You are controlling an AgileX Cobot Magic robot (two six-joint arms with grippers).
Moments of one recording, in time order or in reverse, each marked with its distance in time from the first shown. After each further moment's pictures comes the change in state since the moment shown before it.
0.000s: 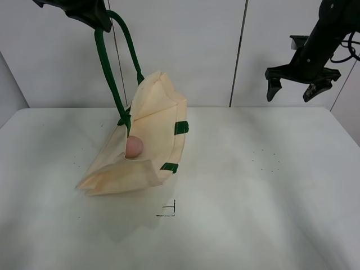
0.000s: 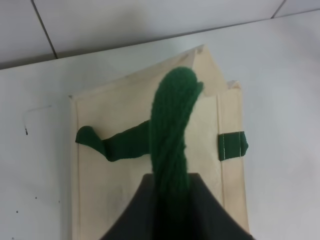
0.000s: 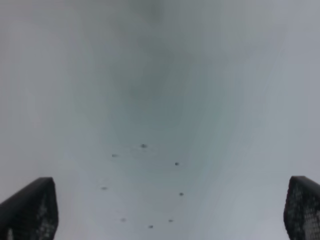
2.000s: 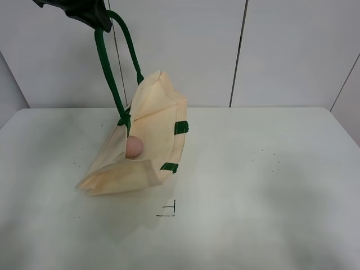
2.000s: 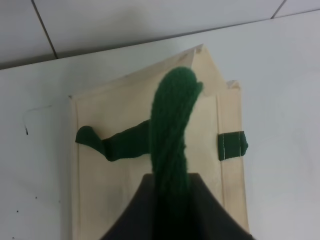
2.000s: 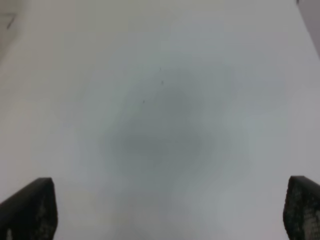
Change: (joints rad) left arm 0.000 0.000 0.000 0.000 0.000 0.000; right arm -0.015 -2.082 1.502 -0.052 -0.192 0.034
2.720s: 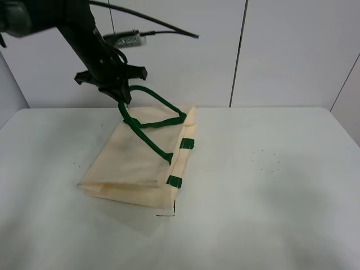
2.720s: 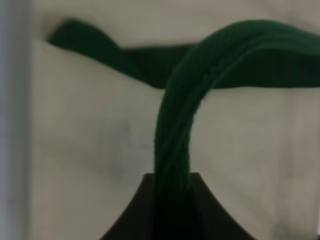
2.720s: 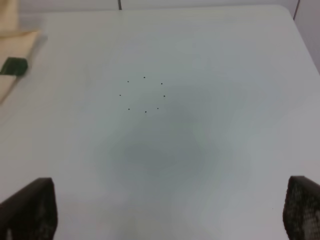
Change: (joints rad) left arm 0.000 0.179 0.318 -0.079 -0.149 0.000; right arm 0.000 -0.006 0.000 0.000 0.000 0.000
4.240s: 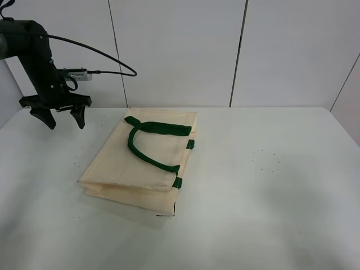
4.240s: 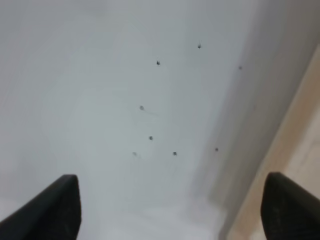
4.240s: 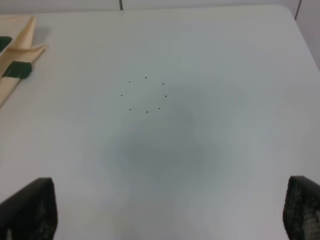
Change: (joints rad) left arm 0.292 0.090 0.020 0.165 0.142 0.042; right arm 0.000 0.000 0.000 0.009 0.000 0.000
